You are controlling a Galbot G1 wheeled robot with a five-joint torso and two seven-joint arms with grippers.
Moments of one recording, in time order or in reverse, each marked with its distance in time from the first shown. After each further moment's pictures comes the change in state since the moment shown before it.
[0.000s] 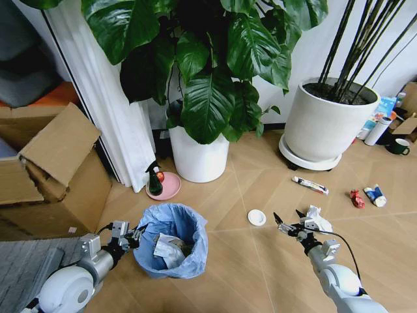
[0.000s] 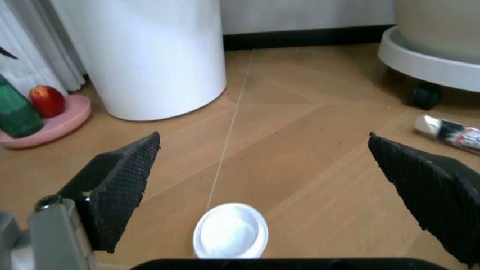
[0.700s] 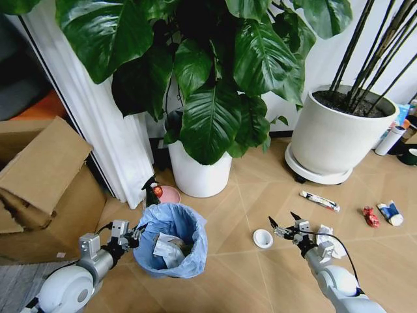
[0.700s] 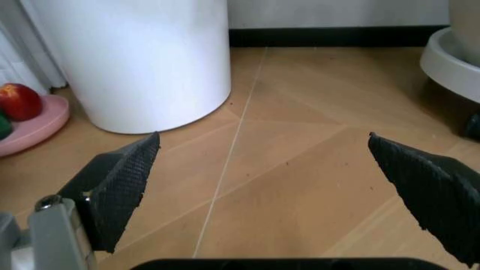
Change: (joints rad) left arm -0.001 0.002 -0.005 -0.003 -0.002 0.000 0.000; right arm 0.002 -0.015 -0.043 -0.016 -0.022 0.018 -0.016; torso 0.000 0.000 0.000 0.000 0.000
